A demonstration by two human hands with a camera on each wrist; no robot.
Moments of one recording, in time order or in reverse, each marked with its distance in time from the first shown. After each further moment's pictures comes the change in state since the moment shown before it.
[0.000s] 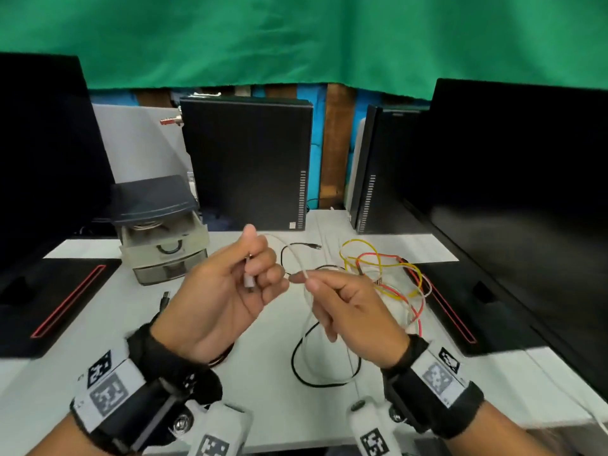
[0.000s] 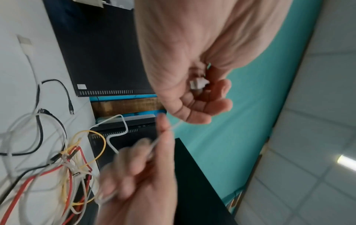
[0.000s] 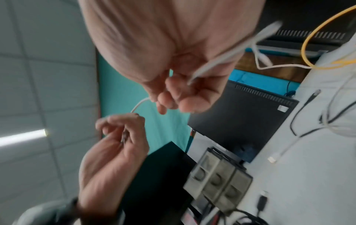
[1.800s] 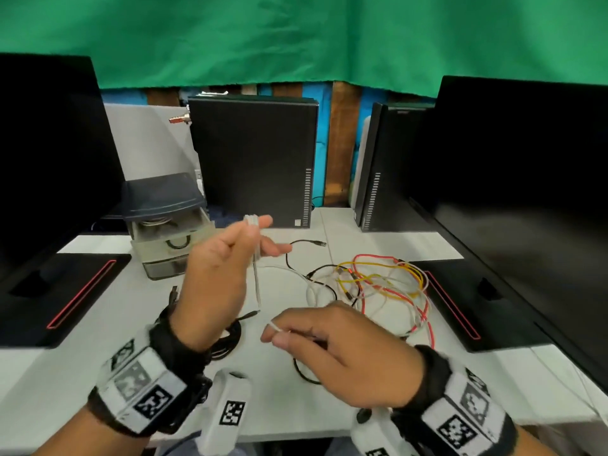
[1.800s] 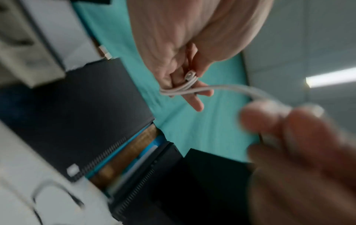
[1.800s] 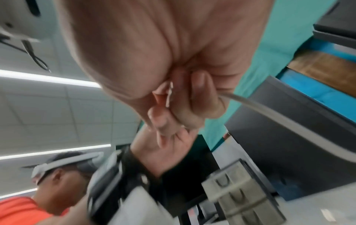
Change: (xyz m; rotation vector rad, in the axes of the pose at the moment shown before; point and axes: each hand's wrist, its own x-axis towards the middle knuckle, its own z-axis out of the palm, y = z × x) left_hand -0.001 -0.009 -0.018 0.828 0.271 0.492; right_hand -0.032 -0.051 0.014 -0.506 -0.412 -0.244
